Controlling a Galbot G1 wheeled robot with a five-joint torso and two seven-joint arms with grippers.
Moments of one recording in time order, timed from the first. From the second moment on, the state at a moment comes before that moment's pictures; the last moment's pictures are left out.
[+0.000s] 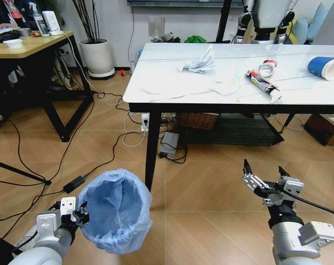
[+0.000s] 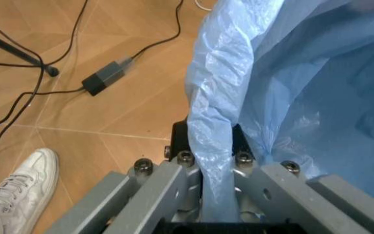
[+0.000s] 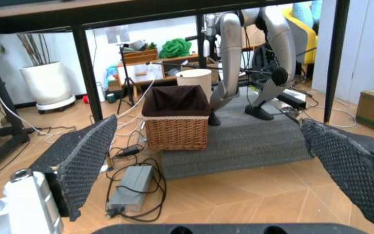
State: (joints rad) left arm 1.74 -1.13 -0.67 -2.40 -0.63 0.74 -0.41; right arm -1.81 1.57 0.67 2.50 0.21 -0.17 0.08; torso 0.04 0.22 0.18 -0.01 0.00
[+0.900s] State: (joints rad) left arm 1.76 -1.10 -0.44 -2.45 -0.54 0.74 -0.49; right arm -1.80 1.60 0.66 2.47 0.18 -0.16 0.06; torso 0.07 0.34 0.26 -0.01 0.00
